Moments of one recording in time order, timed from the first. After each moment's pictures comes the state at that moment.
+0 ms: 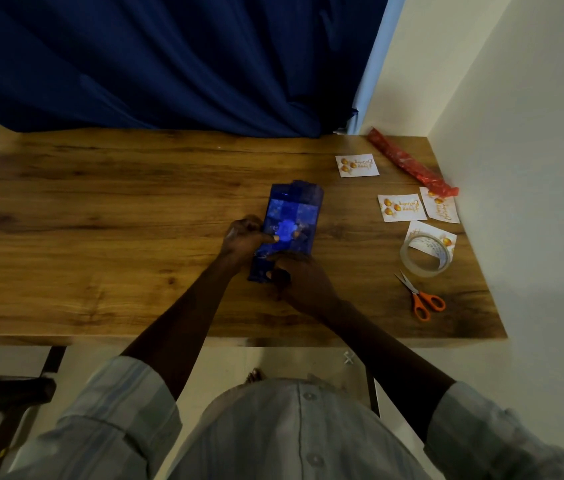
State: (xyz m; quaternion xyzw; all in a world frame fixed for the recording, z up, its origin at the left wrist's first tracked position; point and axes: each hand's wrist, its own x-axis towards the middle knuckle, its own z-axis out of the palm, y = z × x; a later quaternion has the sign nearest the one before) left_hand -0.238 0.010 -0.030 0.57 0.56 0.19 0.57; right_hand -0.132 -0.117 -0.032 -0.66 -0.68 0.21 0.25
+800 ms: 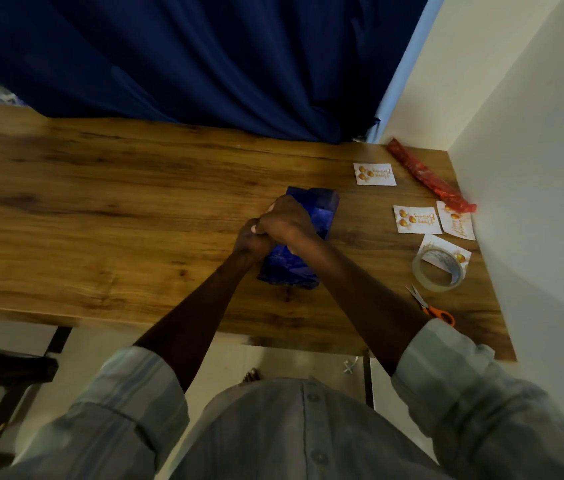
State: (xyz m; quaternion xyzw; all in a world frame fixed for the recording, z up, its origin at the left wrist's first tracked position) left_hand -0.239 0.008 -0.046 0.57 0.57 0.21 0.55; right_hand -0.168 -0.030 0.065 -0.77 -0.45 0.38 0.24
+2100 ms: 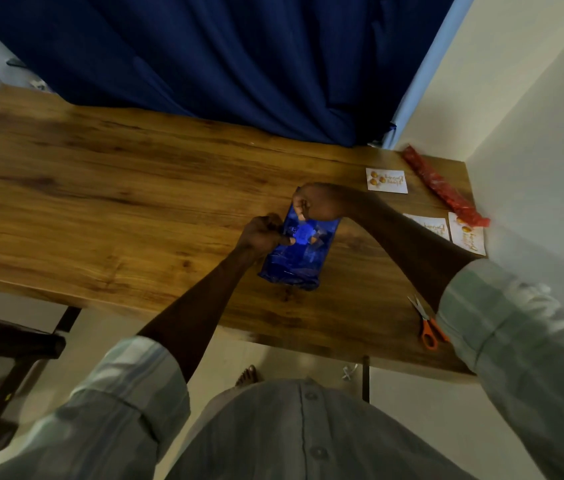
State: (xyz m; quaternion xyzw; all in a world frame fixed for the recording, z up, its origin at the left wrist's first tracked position) left_hand -0.240 0.010 -0.033 0.58 0.56 0.20 0.56; right_hand -0.075 0.016 0.055 -0.60 -0.74 0.29 -0.04
